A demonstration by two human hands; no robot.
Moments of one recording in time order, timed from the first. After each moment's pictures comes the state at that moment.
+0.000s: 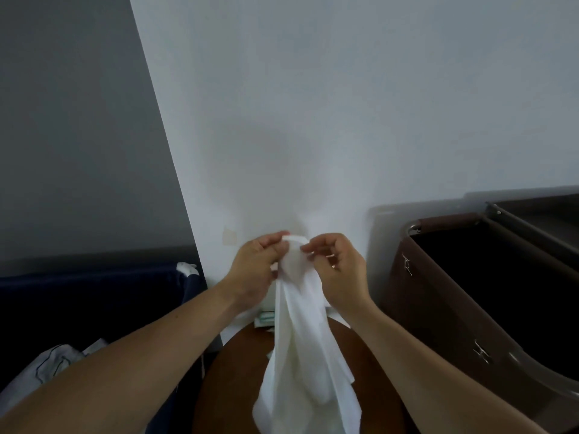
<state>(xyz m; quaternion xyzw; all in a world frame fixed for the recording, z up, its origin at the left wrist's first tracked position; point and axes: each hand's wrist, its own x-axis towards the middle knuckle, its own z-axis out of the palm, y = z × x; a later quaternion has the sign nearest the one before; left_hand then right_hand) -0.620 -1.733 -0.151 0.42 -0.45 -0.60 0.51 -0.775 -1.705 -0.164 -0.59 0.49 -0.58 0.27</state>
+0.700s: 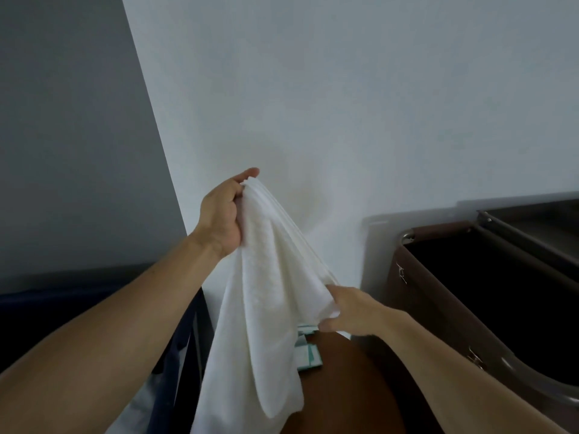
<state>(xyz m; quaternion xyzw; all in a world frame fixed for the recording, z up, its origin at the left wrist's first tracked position) -0.604 -1.754 -0.055 0.37 -0.41 -0.53 0.64 -0.838 -1.722 -0.191 -0.76 0.59 -0.08 0.26</state>
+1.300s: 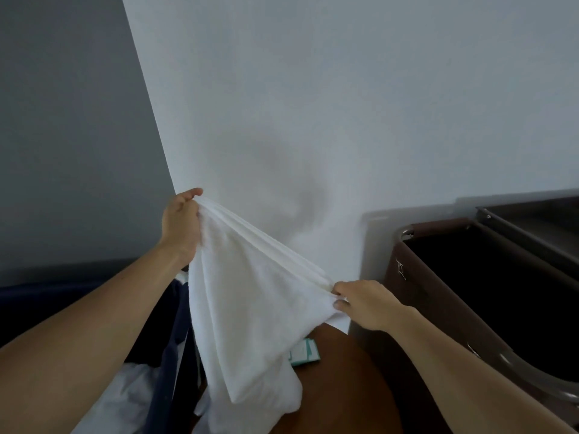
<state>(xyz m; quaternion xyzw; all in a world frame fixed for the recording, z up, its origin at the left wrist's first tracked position) -0.532 -1.787 -0.103 0.59 -0.47 -0.27 0.59 -0.855 -1.728 -0.198 -0.81 0.59 -0.01 0.09</state>
